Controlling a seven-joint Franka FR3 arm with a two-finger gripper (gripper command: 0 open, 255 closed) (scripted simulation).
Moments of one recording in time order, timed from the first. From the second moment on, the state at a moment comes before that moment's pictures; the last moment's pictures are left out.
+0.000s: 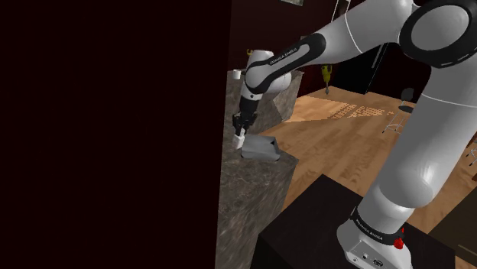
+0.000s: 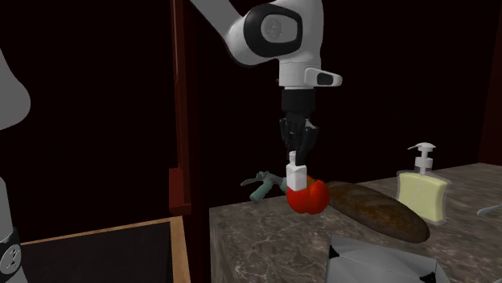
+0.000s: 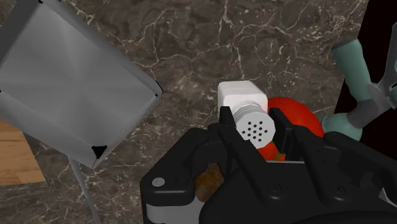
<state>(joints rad) -0.01 0.06 0.10 -2.19 0.15 2.32 0.01</state>
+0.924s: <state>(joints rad) -0.19 0.16 -0.04 -1.99 0.17 2.17 -0.31</state>
